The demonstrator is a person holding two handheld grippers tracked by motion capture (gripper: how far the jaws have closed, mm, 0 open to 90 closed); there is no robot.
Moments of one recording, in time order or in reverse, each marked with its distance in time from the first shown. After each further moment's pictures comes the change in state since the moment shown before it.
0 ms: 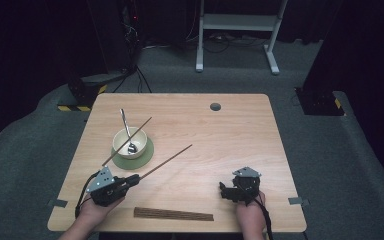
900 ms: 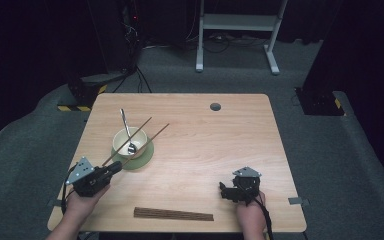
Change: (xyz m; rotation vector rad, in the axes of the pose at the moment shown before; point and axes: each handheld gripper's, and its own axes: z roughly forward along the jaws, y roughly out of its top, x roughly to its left) left arm 0.038 0.004 -0.029 -0.080 0.163 -0.098; right arm 0.000 0.000 0.000 0.000 0.002 -0.003
